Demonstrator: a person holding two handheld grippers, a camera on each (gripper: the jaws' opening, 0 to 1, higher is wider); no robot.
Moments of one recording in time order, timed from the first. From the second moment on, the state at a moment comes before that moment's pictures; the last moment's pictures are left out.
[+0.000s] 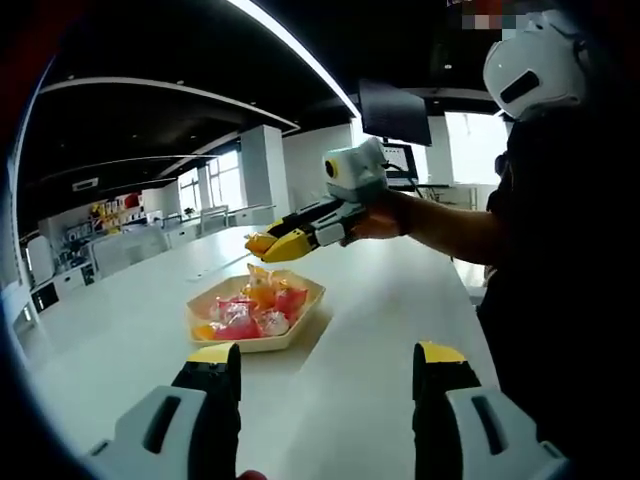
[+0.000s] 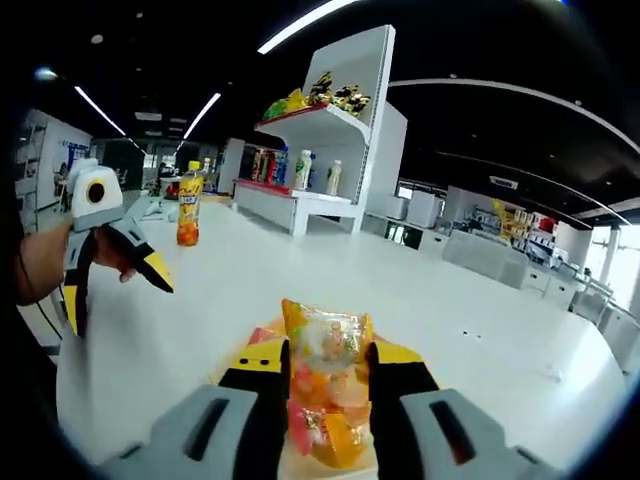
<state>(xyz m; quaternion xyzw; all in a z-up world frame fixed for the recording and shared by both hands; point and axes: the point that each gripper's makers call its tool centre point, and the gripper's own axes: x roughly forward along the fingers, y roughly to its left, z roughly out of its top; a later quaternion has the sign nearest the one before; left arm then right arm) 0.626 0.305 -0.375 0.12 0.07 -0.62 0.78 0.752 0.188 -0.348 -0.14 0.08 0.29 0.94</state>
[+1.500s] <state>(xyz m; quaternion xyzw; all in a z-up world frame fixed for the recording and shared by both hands) 0.627 0.303 -0.378 0.11 0.07 -0.62 0.78 0.769 0.203 -0.351 -0.08 0.07 0.30 0.95</state>
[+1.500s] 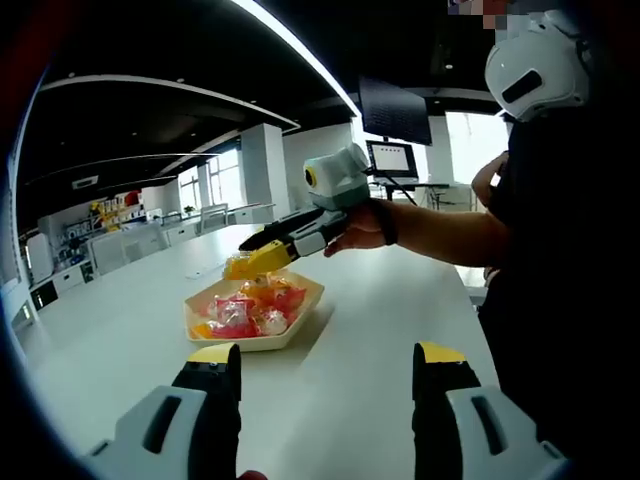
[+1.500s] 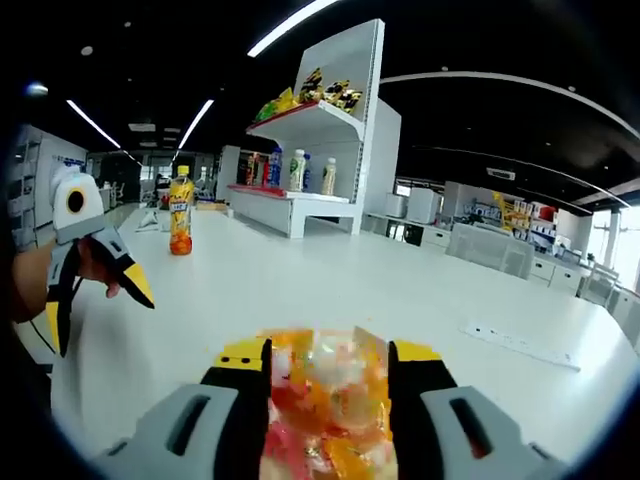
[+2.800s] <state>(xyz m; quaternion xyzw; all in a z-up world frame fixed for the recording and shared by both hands) 0.626 0.304 -0.378 0.12 0.07 -0.62 0.77 0.763 0.192 -0.356 -0.10 0.09 0.30 0.95</state>
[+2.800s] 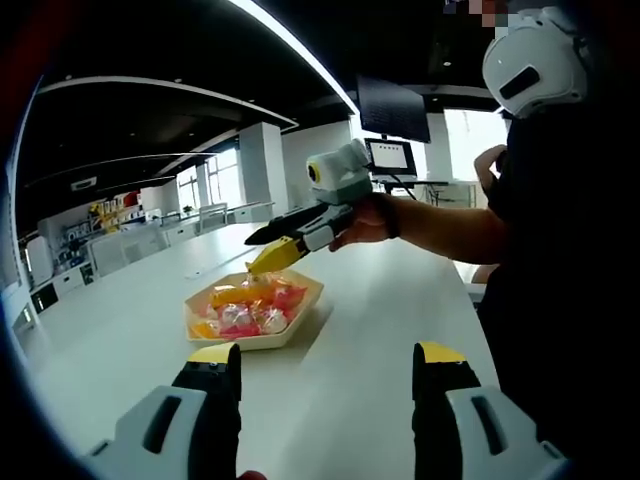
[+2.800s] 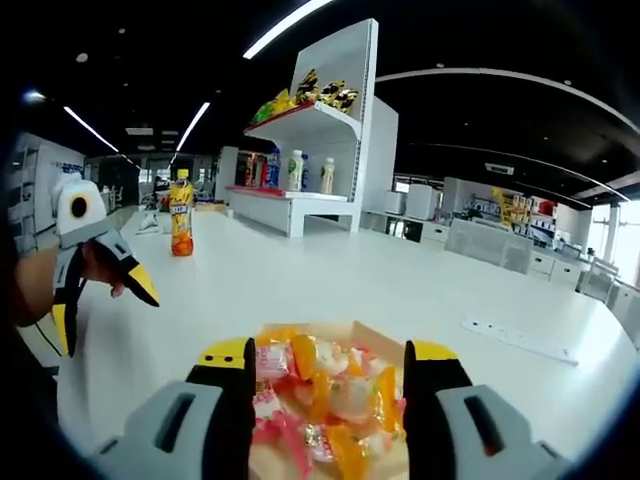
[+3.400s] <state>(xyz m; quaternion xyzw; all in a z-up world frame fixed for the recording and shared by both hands) 0.626 0.307 -0.377 0.12 0.07 -0.61 0.78 0.753 0.189 -0.357 -0.10 0.10 0.30 0.94</state>
